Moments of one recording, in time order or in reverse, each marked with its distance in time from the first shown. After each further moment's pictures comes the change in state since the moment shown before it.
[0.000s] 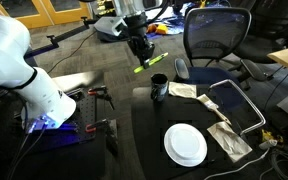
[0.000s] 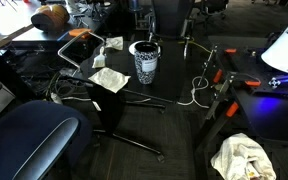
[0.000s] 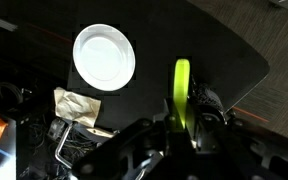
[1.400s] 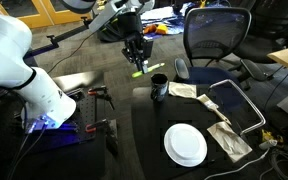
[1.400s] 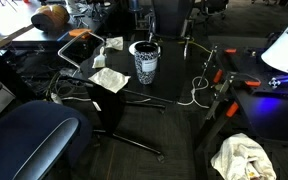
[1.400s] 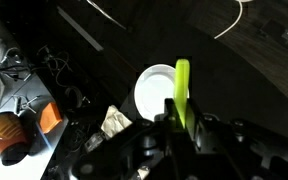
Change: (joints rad) arm -0.076 0.005 0.185 -0.001 -0.422 -0.191 0.118
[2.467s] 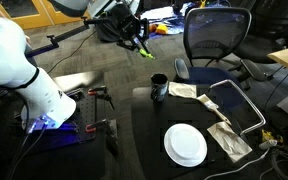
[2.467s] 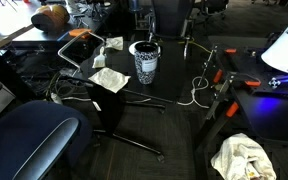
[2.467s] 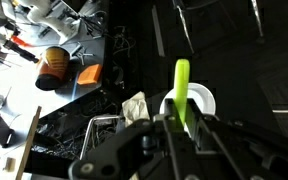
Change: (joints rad) arm 0.239 0.039 0.068 -0.011 -0.336 -0.216 -0.168
